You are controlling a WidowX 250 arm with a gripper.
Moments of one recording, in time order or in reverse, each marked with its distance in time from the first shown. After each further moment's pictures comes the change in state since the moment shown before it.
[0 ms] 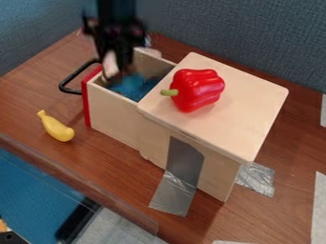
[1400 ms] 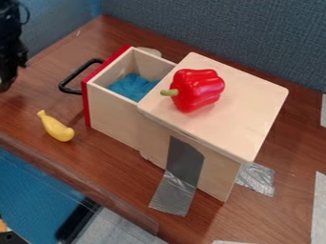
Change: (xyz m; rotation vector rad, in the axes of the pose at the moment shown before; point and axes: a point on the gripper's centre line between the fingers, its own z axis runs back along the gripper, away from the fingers) arm -0.069 0.176 -0.041 0.291 0.052 0.112
